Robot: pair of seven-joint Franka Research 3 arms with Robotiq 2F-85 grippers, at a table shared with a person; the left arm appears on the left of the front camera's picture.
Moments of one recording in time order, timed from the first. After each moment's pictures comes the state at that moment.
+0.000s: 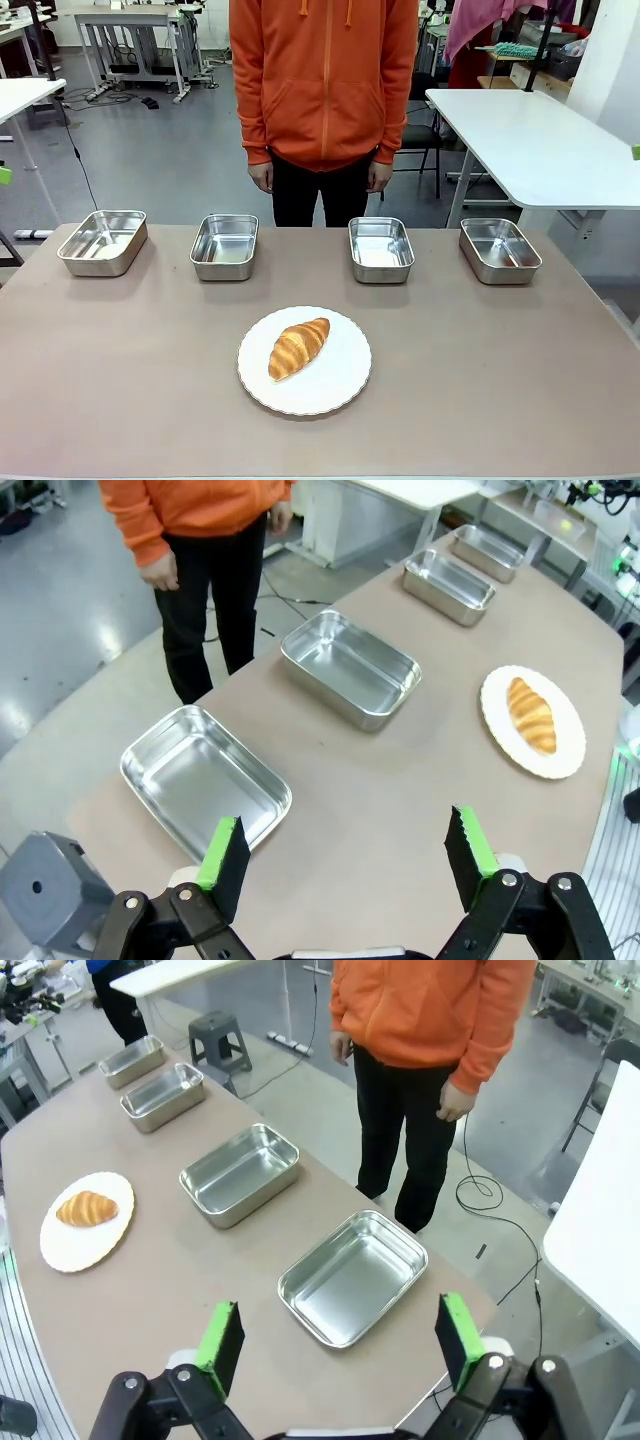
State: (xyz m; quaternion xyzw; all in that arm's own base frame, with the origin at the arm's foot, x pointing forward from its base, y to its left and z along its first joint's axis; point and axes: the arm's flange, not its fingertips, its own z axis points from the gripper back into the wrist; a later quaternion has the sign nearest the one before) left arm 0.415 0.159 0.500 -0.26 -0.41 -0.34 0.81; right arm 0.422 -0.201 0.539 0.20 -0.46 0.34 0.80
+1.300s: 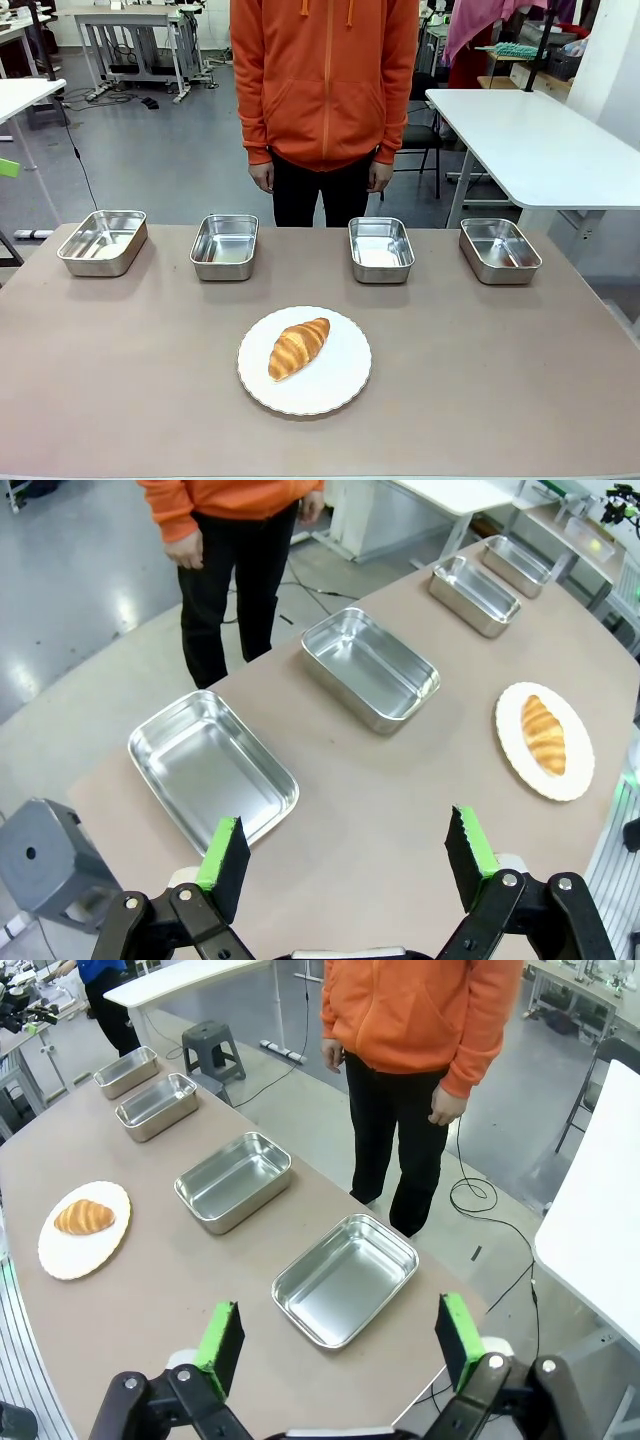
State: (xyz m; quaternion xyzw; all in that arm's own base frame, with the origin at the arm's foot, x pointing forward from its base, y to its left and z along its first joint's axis) left arm 0.418 0.152 0.505 -0.25 -0.40 -0.30 0.83; right arm 0.420 -0.207 0.545 0.20 -0.46 0.33 0.80
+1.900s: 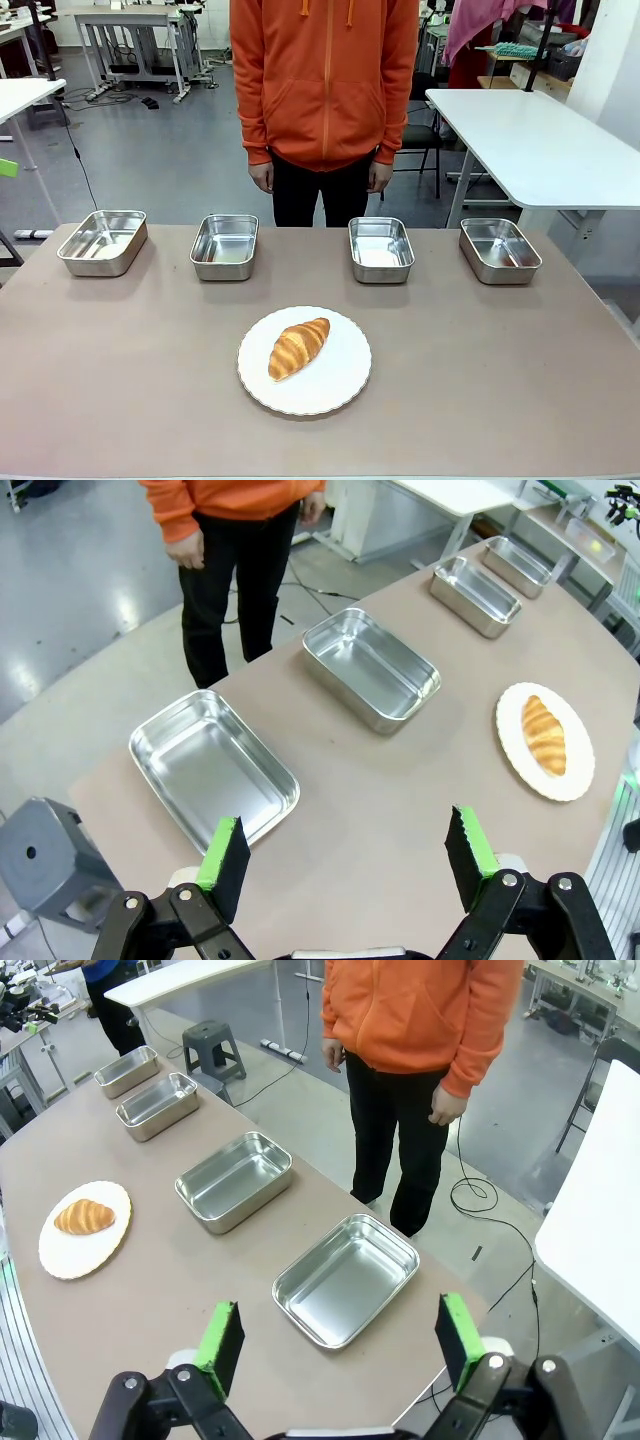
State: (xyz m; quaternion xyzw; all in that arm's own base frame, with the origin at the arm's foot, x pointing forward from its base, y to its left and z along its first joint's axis) left arm 0.417 0.152 0.505 -0.25 -0.40 -0.30 0.83; right arm 0.421 -0.207 0.545 0.20 -0.46 0.33 0.80
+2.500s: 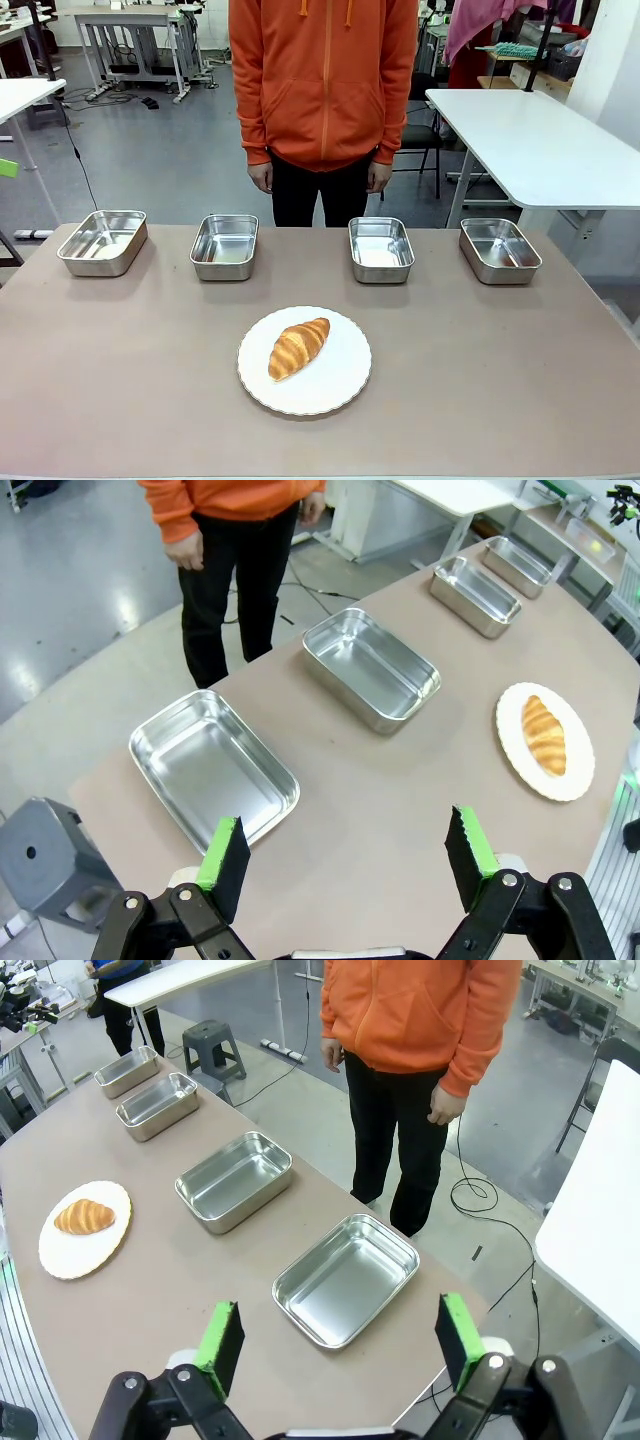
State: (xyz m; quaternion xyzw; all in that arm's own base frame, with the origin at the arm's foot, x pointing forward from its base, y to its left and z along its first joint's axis) left arm 0.417 0.152 0.505 -0.25 -0.40 -0.30 0.83; right arm 0.421 -0.207 0.545 0.20 -0.46 0.33 0.80
